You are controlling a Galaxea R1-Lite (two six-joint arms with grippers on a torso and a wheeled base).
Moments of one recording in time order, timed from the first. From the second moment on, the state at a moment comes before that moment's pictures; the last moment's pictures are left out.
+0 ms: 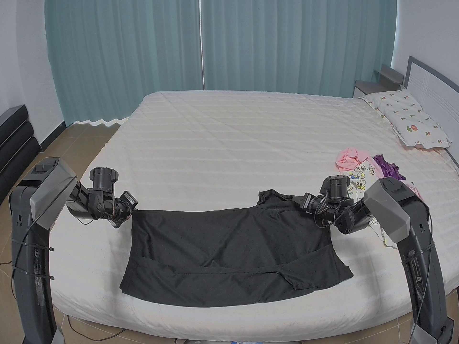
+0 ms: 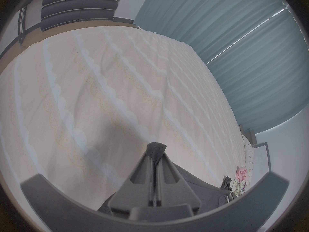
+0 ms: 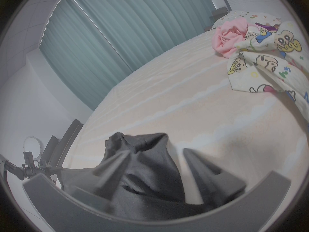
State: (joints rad) left arm 0.05 2.50 -1.41 -0.32 -0.14 -0.82; right arm 0.17 2.75 -1.62 -0.69 0.15 0.53
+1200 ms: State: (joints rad) left arm 0.05 2.48 -1.42 -0.34 -0.13 -0.82; right arm 0.12 2.61 -1.53 -0.80 0.14 0.54
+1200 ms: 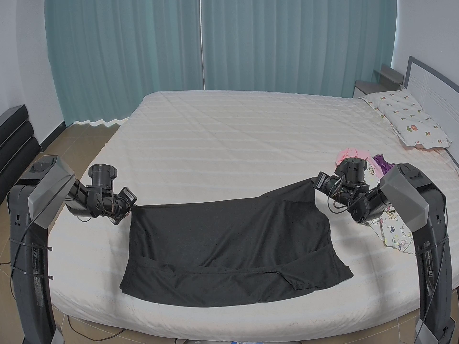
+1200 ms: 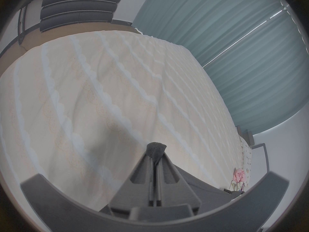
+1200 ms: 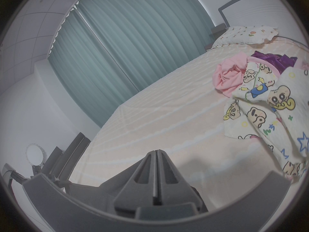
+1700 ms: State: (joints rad) left arm 0.05 2.43 -1.37 -0.41 -0.12 -0.82; right arm 0.12 2.55 -1.51 -0.84 0.14 0.54
